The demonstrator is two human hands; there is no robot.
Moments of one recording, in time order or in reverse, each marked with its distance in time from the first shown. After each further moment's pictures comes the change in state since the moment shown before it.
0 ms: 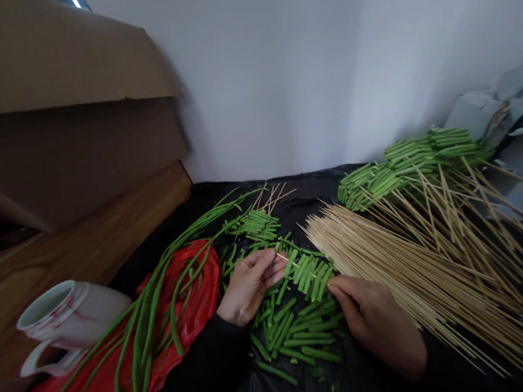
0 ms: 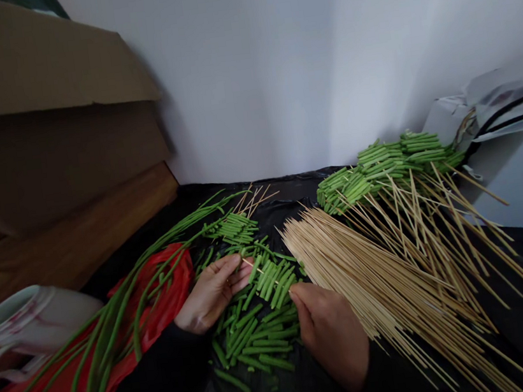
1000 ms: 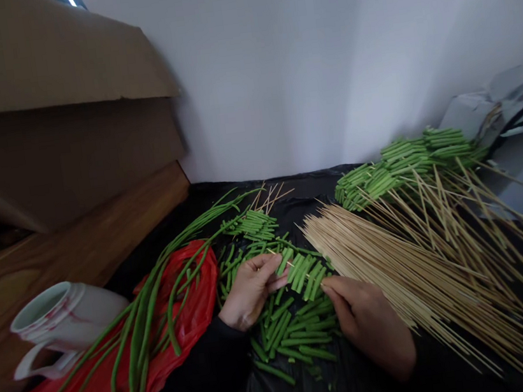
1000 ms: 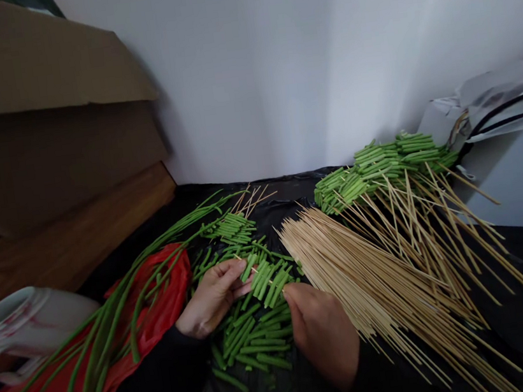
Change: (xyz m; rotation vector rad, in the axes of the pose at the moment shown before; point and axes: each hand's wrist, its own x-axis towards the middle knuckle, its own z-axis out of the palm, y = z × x) left_hand -0.004 -0.007 0.005 0.109 -0.041 -0.022; right_hand 0.001 -0.002 0.006 -0.076 0.060 -0.072
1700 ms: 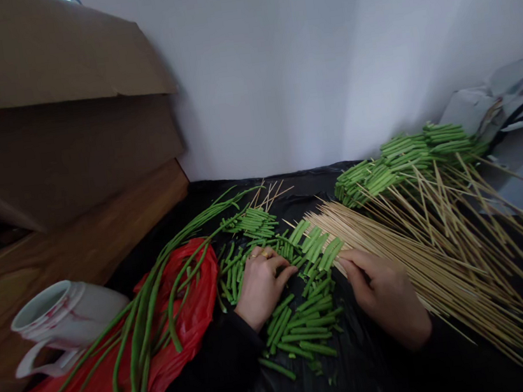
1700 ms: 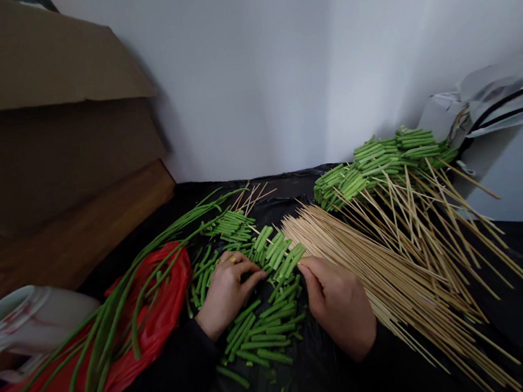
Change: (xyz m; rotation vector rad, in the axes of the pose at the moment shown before) left_hand 0.012 -0.011 -0.003 1.420 0.039 0.769; right_hand 0.013 0.017 -0.021 -0.022 0.199 0.014
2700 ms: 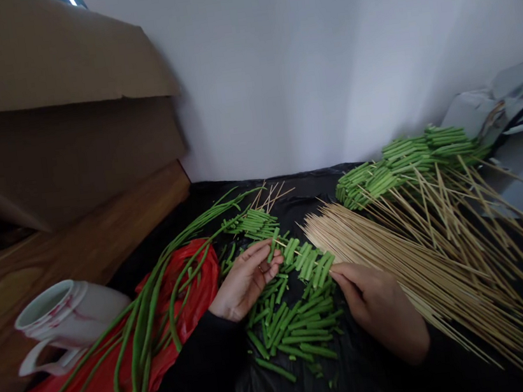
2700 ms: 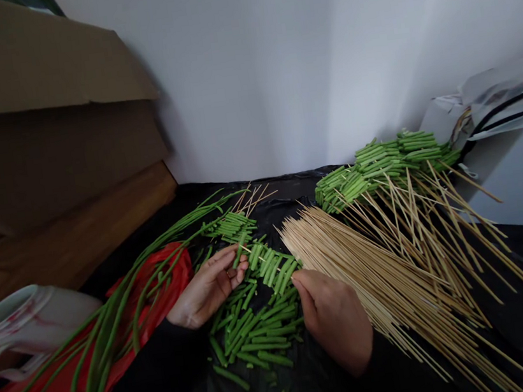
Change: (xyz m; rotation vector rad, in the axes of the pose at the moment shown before) left_hand 0.004 -0.001 -0.029 -1.638 -0.002 -0.749; right_hand -0.007 -0.009 0.003 -0.018 -0.208 0.029
